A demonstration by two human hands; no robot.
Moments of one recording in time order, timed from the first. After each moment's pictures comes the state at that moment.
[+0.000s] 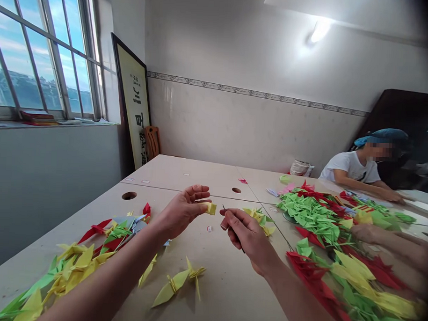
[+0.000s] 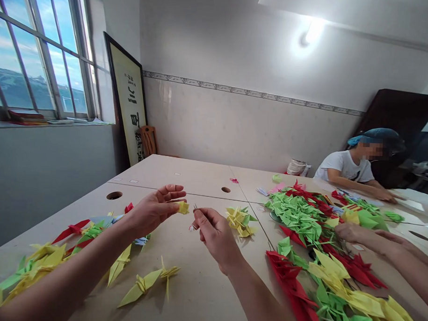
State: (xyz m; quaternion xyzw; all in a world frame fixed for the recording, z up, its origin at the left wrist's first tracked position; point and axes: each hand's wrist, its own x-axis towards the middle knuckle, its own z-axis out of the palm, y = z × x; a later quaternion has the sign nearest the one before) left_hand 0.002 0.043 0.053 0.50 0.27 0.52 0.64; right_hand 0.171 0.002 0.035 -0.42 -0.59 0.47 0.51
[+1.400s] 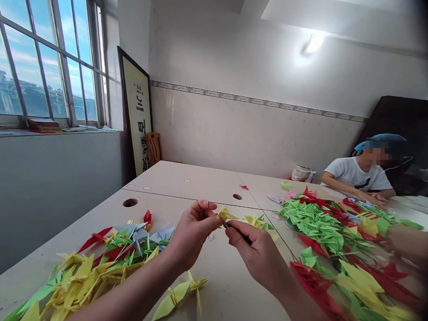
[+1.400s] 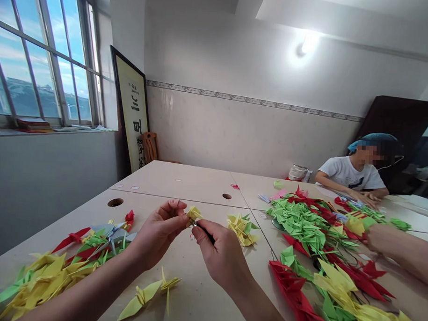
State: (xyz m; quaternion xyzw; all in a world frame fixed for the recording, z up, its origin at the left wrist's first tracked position) left_hand 0.033 0.008 0.059 0.44 0.26 0.59 0.63; right_hand 0.177 -0.013 0.053 -0.47 -0.76 0.20 0.41
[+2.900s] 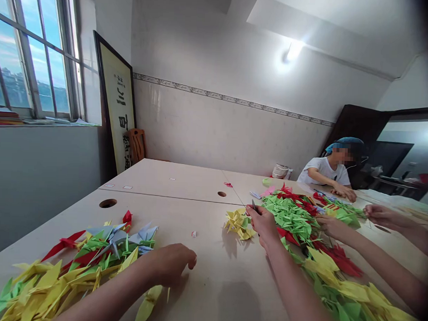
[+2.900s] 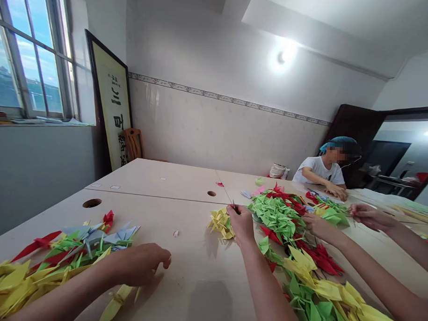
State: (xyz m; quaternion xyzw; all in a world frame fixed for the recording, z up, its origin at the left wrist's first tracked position) left_hand 0.005 0.024 0.001 0.88 0.42 0.02 0.20; right_hand 0.270 0.071 0.009 -0.61 -0.48 0.18 0.61
